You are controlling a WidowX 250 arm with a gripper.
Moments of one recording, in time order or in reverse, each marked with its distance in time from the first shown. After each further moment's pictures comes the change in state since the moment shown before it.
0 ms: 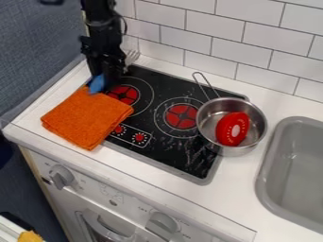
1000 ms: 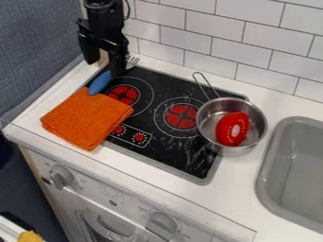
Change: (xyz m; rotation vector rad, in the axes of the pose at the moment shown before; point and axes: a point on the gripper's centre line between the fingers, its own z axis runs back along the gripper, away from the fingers) arm -0.014 -0.023 0.053 0.052 -0.055 -0.012
